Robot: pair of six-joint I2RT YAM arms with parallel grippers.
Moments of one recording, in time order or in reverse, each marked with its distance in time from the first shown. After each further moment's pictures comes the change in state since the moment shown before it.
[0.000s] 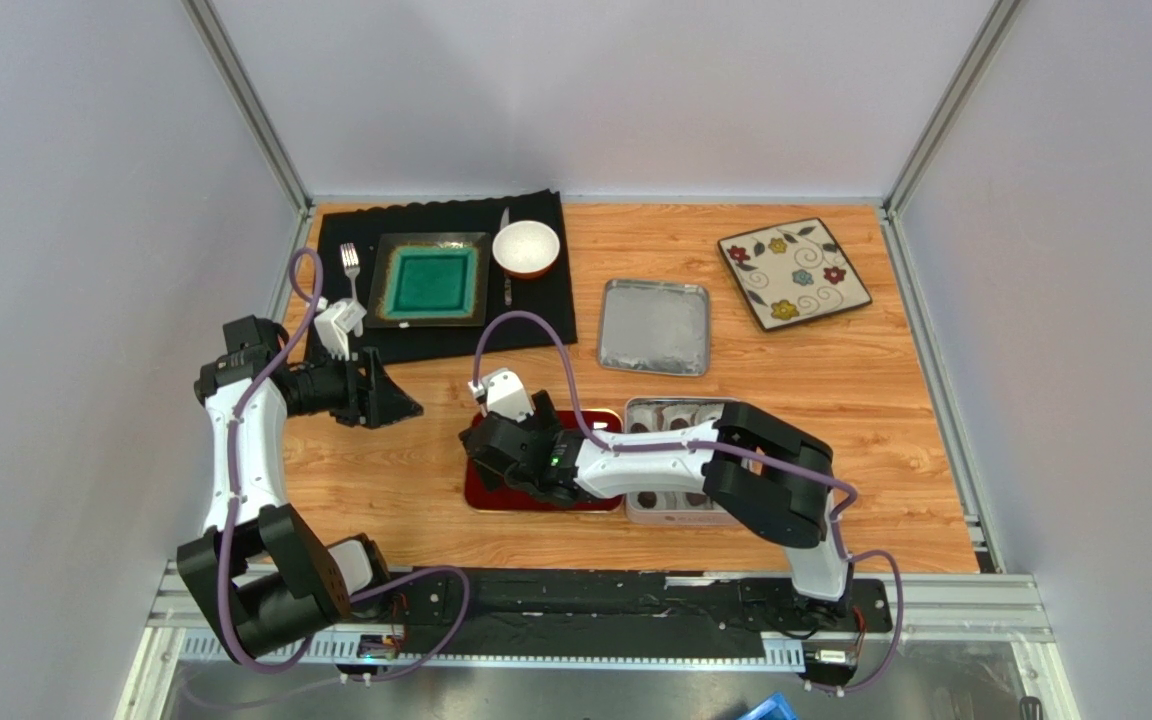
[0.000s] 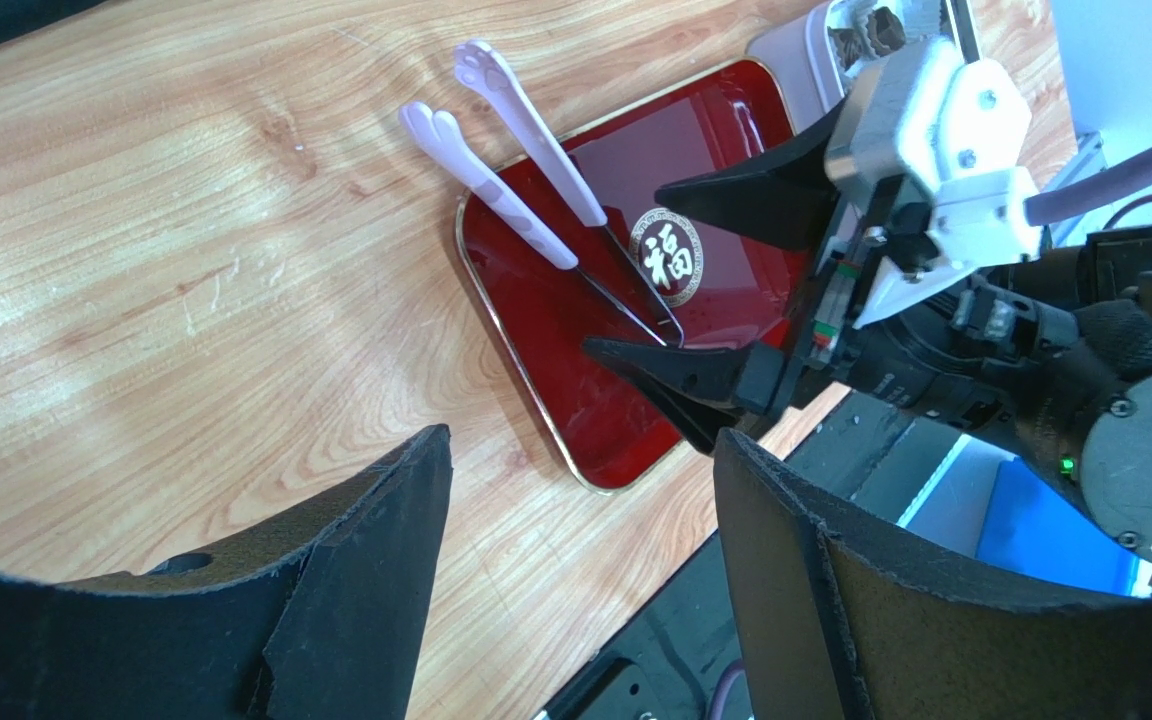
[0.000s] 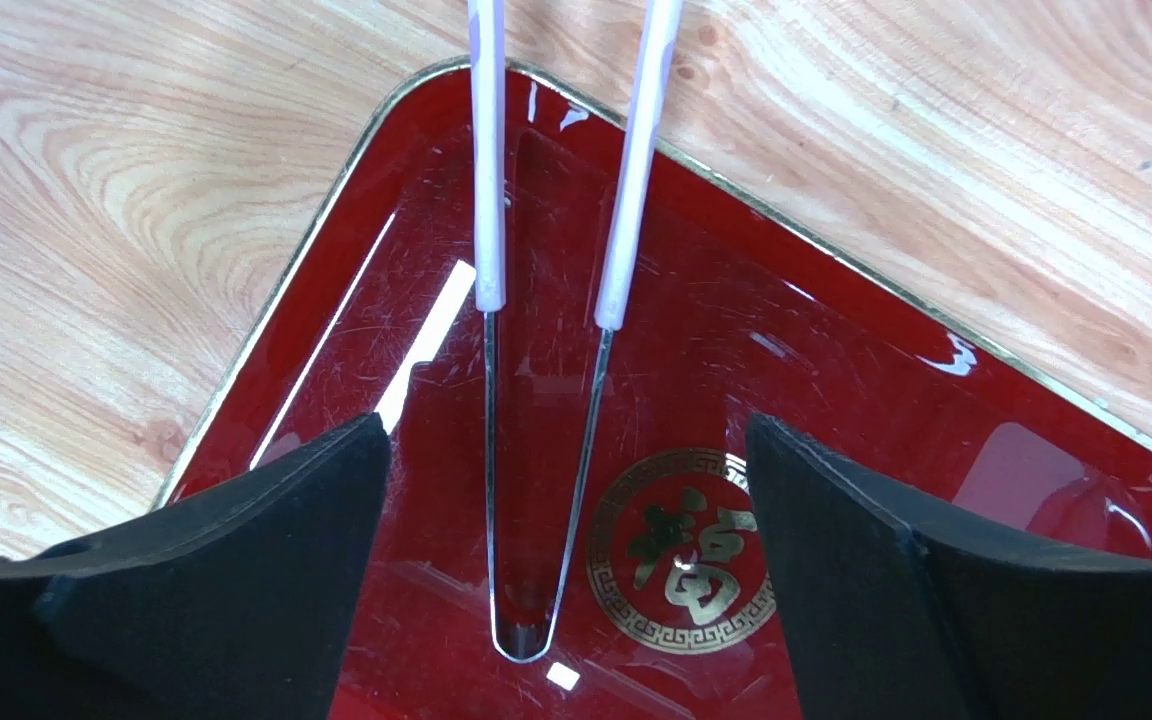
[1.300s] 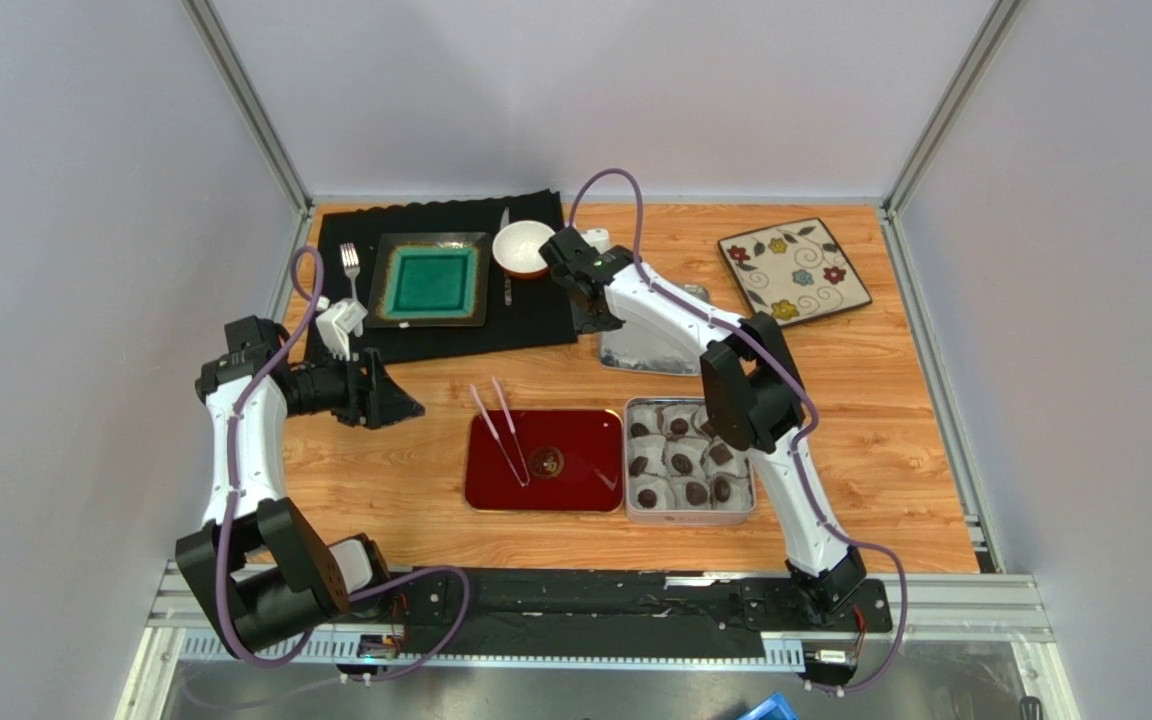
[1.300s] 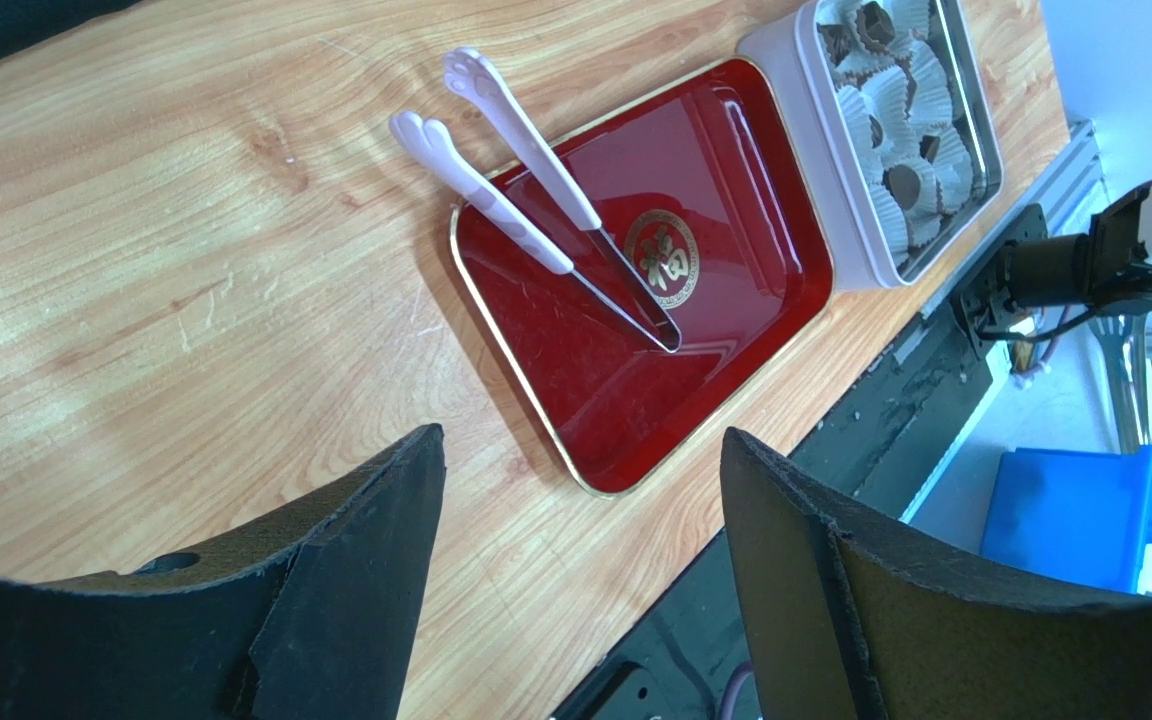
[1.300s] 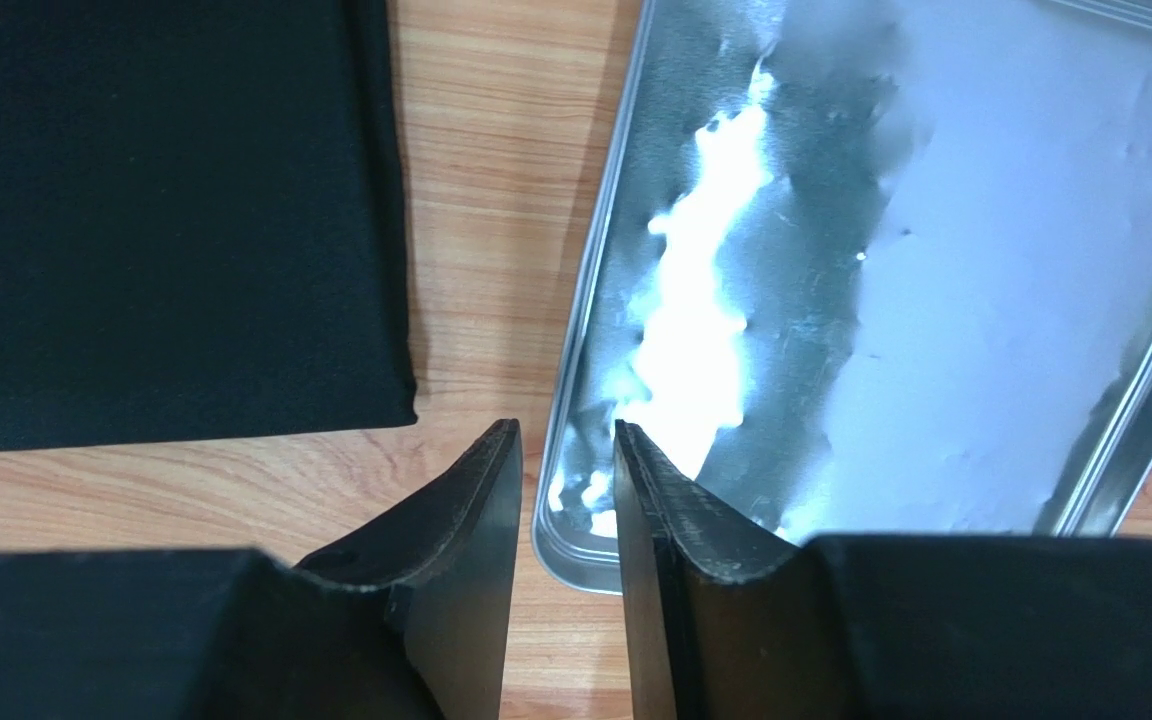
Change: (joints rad) left arm 0.000 0.015 -0.002 -0.001 0.021 0.033; right arm -0.557 0.341 0.757 -0.679 -0.163 -0.045
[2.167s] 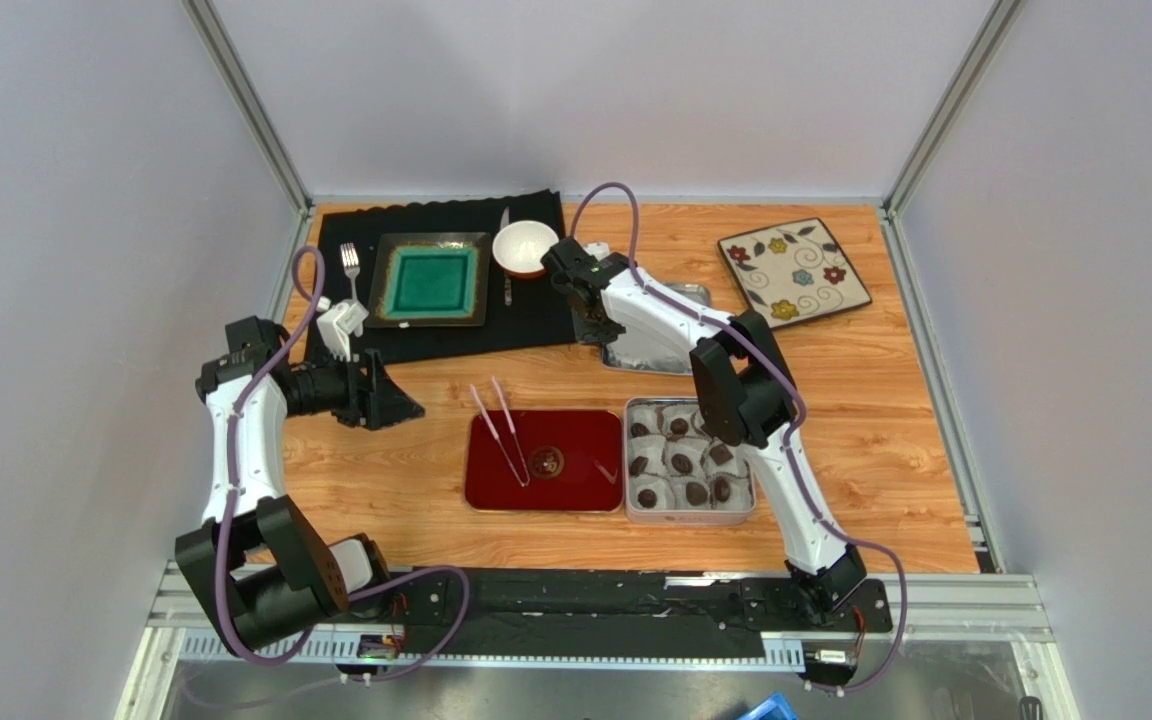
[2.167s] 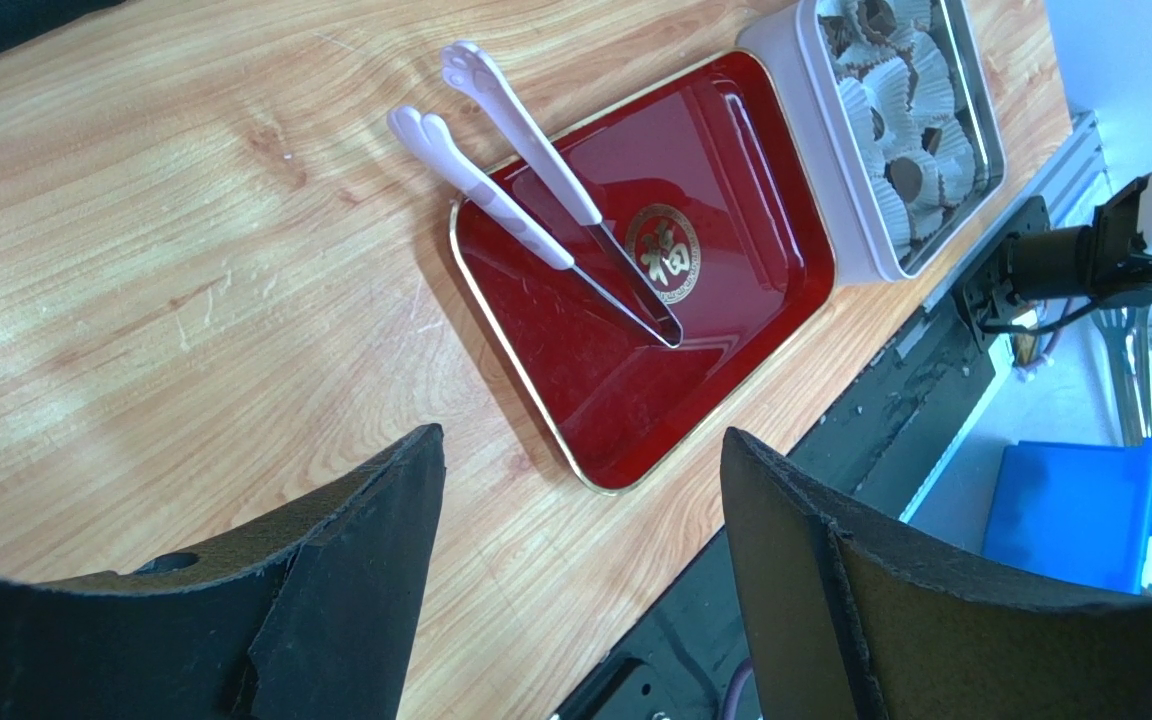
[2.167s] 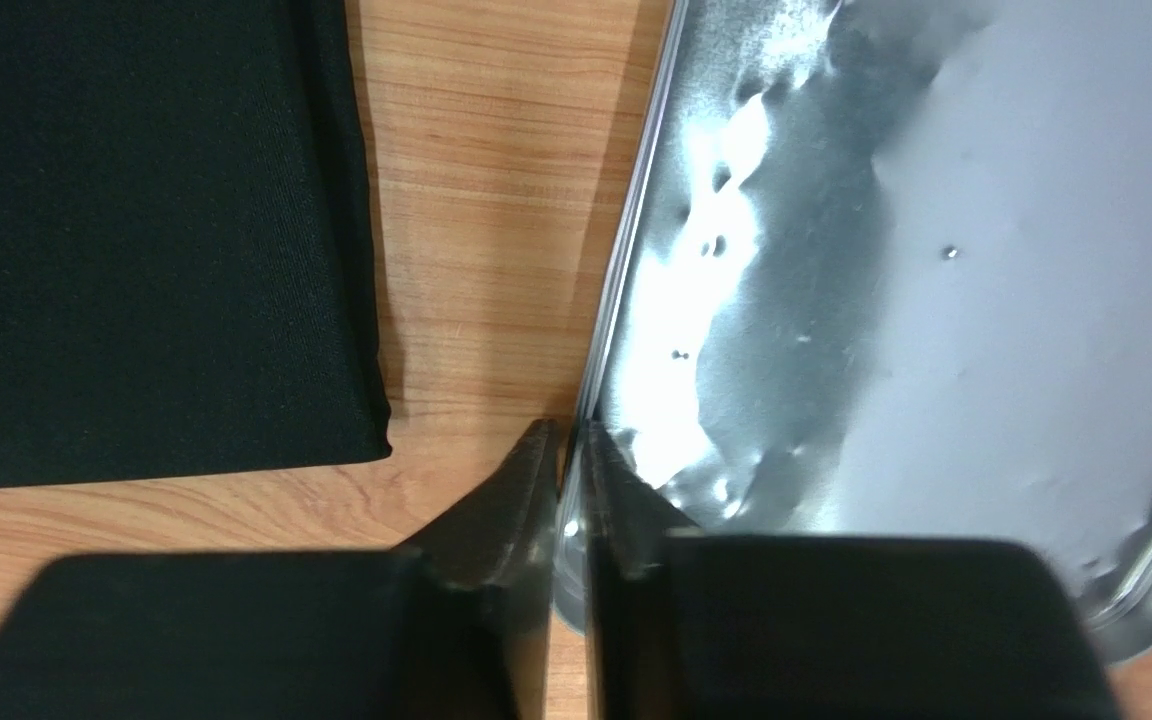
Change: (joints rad) left arm 0.000 0.007 0.000 -0.009 0.000 0.019; right arm -0.016 0.057 0.000 -0.012 -0.040 0.008
